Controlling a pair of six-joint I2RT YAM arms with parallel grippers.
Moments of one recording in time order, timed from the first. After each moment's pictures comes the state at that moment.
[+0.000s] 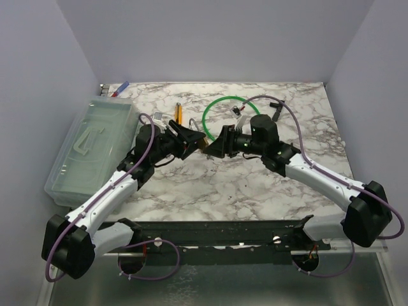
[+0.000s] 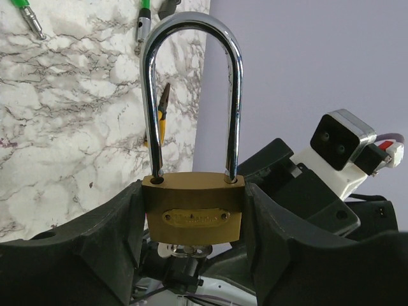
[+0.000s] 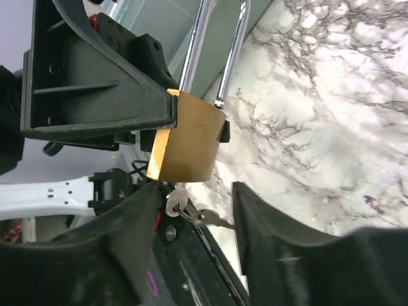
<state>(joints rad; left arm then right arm) -0.48 1.08 0.74 0.07 0.30 -1.35 0.69 1.35 0.96 0.08 -0.46 0.67</state>
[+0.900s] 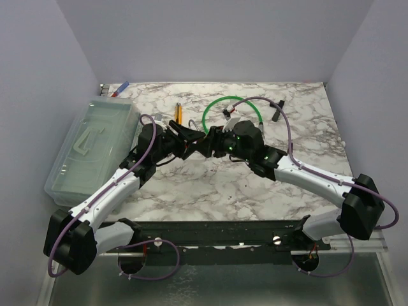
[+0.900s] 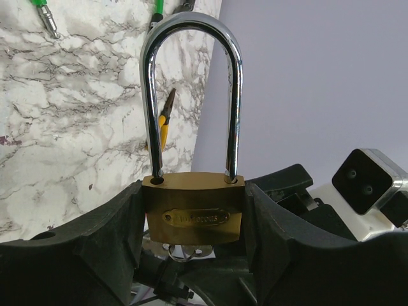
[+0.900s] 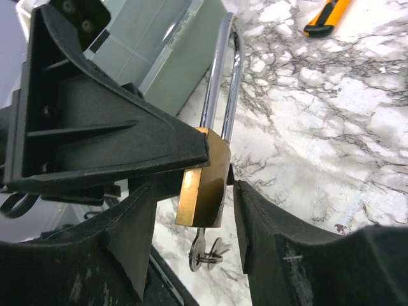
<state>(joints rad) -0.48 1.12 0.75 0.07 0.28 -1.40 0.84 1.39 1.01 0.09 -0.08 0.60</state>
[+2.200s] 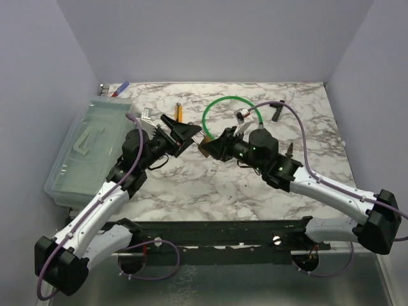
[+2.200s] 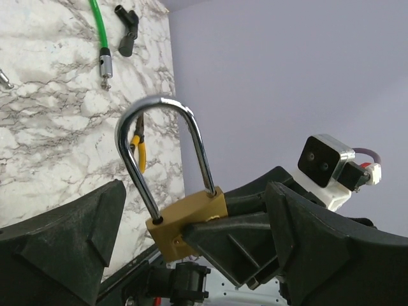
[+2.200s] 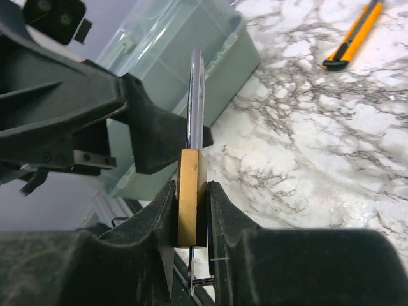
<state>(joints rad) -0.48 0.93 0.74 0.08 0.25 -1.25 0.90 1.23 0.93 0.15 0.04 0.62</state>
